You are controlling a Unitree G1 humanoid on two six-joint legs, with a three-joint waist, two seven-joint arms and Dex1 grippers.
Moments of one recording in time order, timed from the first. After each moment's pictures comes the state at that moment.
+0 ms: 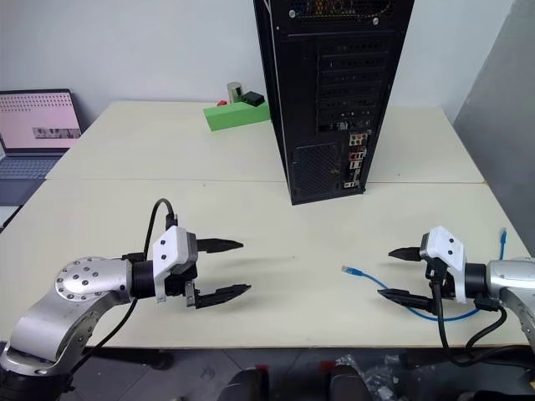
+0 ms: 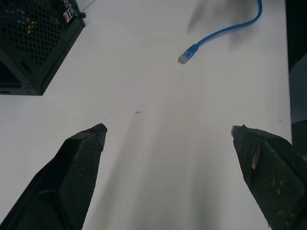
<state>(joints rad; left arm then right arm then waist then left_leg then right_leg) -0.12 0.81 0.04 -0.50 -0.43 0.48 -1.01 -0.01 -0.99 -0.18 -0.32 0.51 0.46 1.13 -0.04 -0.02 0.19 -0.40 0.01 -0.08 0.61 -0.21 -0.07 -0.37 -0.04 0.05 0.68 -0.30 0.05</state>
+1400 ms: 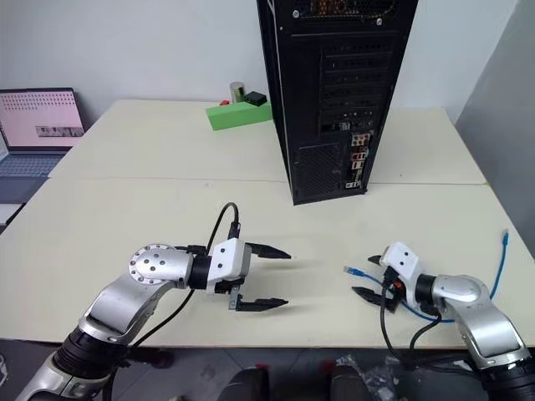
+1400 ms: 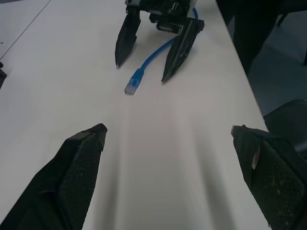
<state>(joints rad) -0.35 0.67 -0.27 -0.30 -0.27 0.27 -1.12 -0.10 -0.73 0.06 -0.16 0.26 0.37 0.89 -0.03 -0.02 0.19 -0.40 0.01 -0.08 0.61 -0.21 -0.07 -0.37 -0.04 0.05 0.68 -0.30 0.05</state>
